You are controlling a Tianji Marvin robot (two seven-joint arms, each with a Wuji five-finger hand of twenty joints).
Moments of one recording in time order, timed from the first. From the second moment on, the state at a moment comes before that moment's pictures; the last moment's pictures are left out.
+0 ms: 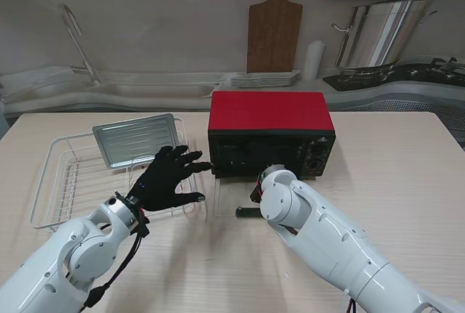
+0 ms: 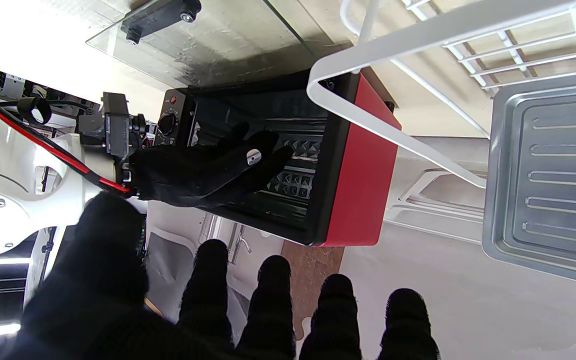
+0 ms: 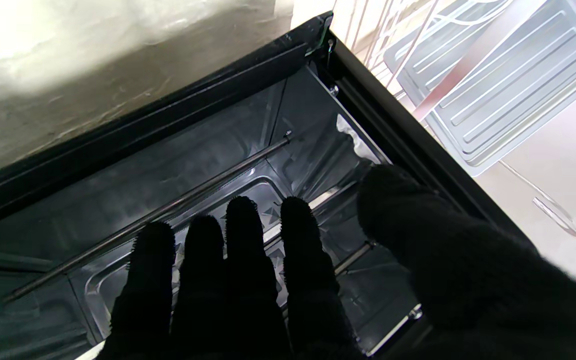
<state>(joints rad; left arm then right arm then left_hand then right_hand) 1.59 -1.06 -1.26 -1.70 0.92 -0.36 0.06 -1.11 -1.27 0.78 -1.24 -0.32 0.31 -0.23 0.66 -0.13 0.17 -0.03 0.24 0.02 0.32 0.30 0.27 0.13 0.14 0.32 0.10 0.20 0.11 0.40 -0.06 0.30 0.17 0.55 0.42 -0.54 1.09 -0.09 0.52 0.10 0.55 0.18 0.55 0.19 0.53 0.28 0.48 0.08 0.18 0.18 0.13 0.08 0.92 0.24</state>
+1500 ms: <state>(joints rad) 1.67 -1.07 -1.33 -1.76 0.85 -0.30 0.07 -1.60 -1.16 1.07 -1.69 -0.49 -0.05 -0.18 0.66 -0.12 0.17 -0.03 0.24 0.03 0.32 0.30 0.27 0.13 0.14 0.32 0.10 0.20 0.11 0.40 -0.06 0.30 0.17 0.55 0.41 -0.50 1.07 -0.07 0.40 0.01 0.57 0.19 0.42 0.07 0.53 0.29 0.35 0.01 0.21 0.20 0.02 0.06 0.88 0.23</state>
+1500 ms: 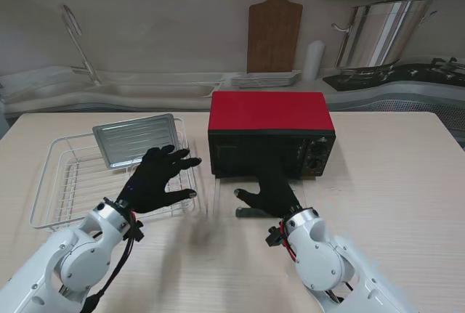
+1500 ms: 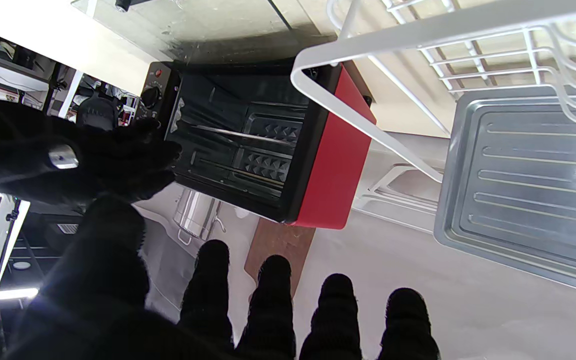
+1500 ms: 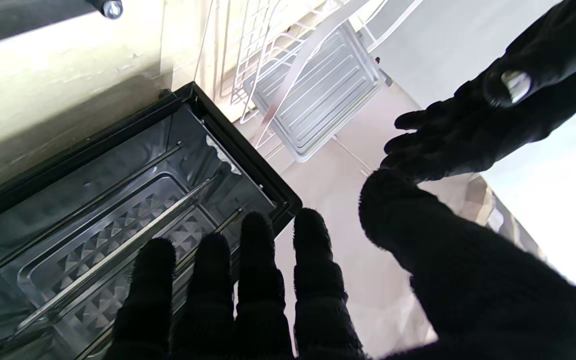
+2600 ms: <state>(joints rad) 1.45 -1.08 -1.55 -1.50 0.71 -0.17 -0.04 -1.66 -1.13 1.08 -1.68 -0.55 -0.16 -0.18 0.69 -0.14 0.24 -0.02 0.23 0.05 0.36 0.31 0.27 0.13 0.18 0.34 0.13 0.22 0.14 0.41 0.00 0.32 0.17 0.58 0.36 -0.48 1.02 -0.07 0.32 -0.07 0.58 0.18 0.31 0.00 0.49 0.28 0.26 -0.06 0.19 0.17 -0.05 0.00 0.81 0.16</state>
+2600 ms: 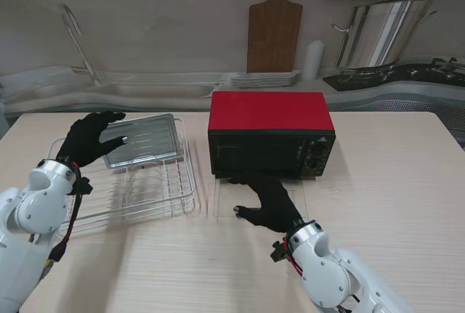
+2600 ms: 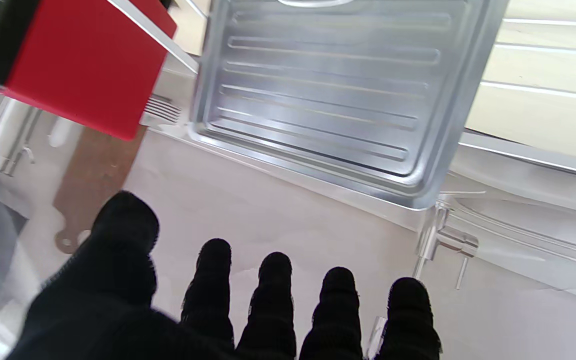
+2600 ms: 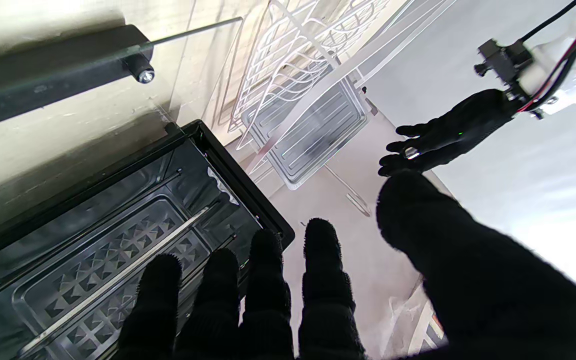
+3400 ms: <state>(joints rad) 0.99 -1.09 -1.27 -0.95 0.55 0.01 -0.05 -1.68 -1.13 1.11 -1.72 -0.55 -0.16 -0.15 0.73 -0.28 0.51 -0.02 0.19 0.02 0.43 0.35 0.28 0.12 0.23 0.37 0.20 0.23 0.20 0.45 0.05 0.32 0.29 0.66 0.36 -0.47 1.02 -0.07 0.32 -0.06 0.58 0.18 0.31 0.00 0.49 0.28 0.26 -0.06 0.19 0.17 -0.05 -0.01 0.81 0.16</state>
